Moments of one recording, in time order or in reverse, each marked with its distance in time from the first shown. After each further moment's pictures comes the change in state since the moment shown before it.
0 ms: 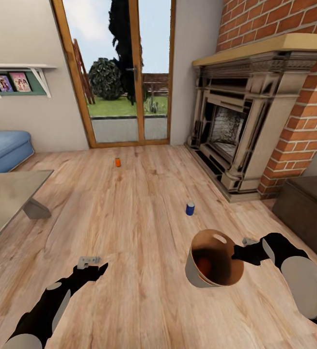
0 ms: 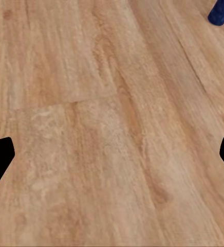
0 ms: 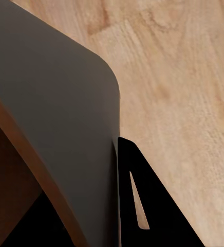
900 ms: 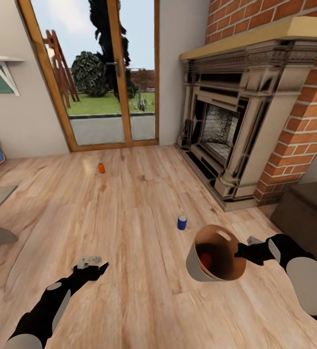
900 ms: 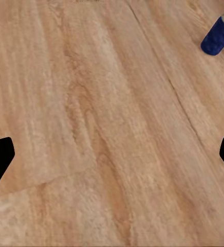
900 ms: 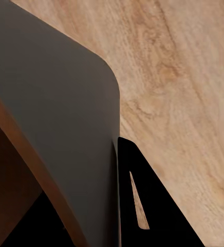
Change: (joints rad) left arm 0.000 -0.001 0.000 0.000 0.000 -0.009 0.000; right arm 0.000 -0.021 -0.110 -0.001 0.001 0.001 -0.002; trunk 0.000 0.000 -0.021
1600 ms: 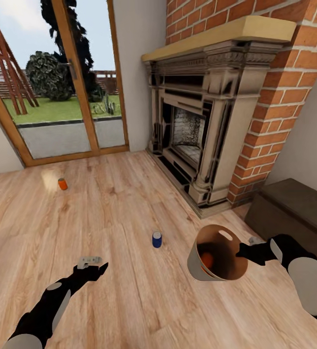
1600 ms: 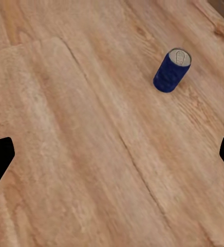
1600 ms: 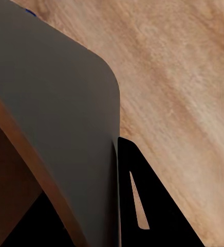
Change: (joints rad) left arm 0.000 0.000 0.000 0.001 -0.002 0.000 0.000; right arm 0.000 -0.010 -0.009 0.000 -0.001 0.001 0.000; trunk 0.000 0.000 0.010
